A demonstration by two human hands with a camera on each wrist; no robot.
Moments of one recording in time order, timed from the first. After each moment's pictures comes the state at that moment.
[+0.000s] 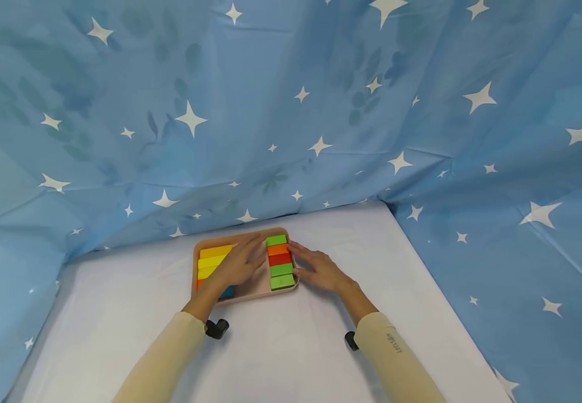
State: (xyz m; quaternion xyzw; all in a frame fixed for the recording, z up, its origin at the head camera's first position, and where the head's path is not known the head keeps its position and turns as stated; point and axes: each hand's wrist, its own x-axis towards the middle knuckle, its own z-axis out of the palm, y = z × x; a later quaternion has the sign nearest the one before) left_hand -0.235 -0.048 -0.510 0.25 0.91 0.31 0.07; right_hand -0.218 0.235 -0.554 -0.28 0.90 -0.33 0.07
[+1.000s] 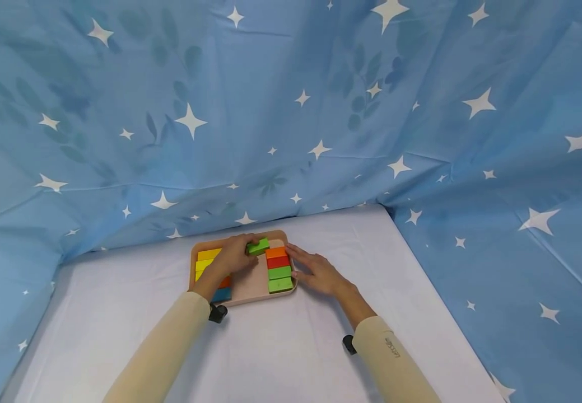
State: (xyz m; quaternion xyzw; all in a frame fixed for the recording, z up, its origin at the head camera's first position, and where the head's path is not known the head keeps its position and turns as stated) left_hand -0.278 -0.048 -0.524 0.16 0.94 0.29 0.12; right_hand -0.217 0.233 -0.551 -0.25 0.91 -0.32 0.11
